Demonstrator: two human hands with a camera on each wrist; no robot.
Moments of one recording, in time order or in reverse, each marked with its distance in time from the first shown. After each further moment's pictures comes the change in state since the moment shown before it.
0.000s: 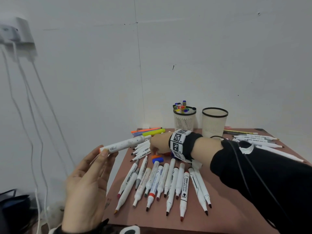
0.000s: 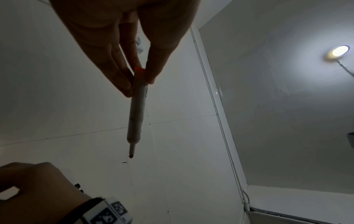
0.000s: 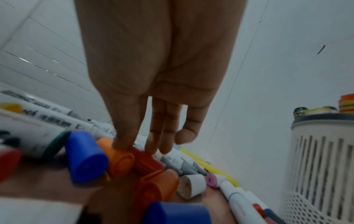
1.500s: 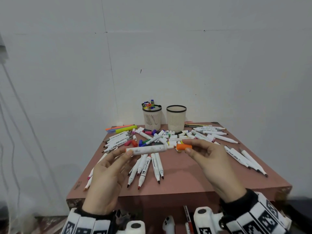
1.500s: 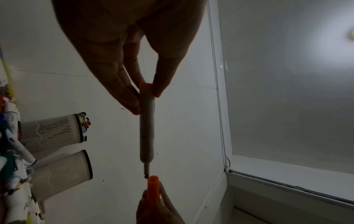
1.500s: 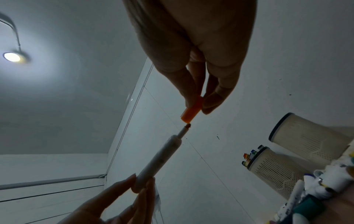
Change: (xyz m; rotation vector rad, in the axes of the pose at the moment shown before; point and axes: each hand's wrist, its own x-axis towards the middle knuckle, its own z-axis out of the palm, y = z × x) left_hand -0.094 -0.039 0.037 0.123 -0.366 -0.270; right_hand -0.275 -0.053 0.096 1.428 1.257 0.324
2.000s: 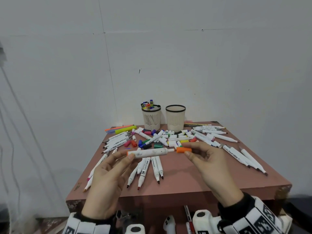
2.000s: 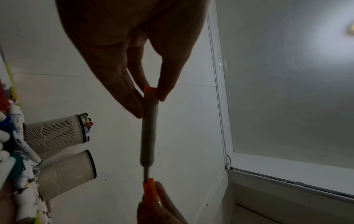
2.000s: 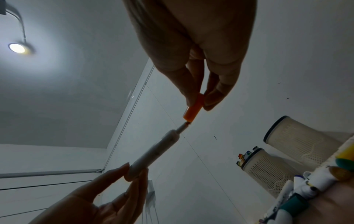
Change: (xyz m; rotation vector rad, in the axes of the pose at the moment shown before) left_hand -0.005 -0.004 0.000 0.022 -0.040 0.003; right_hand -0.004 0.009 0.002 -0.002 0.013 -0.041
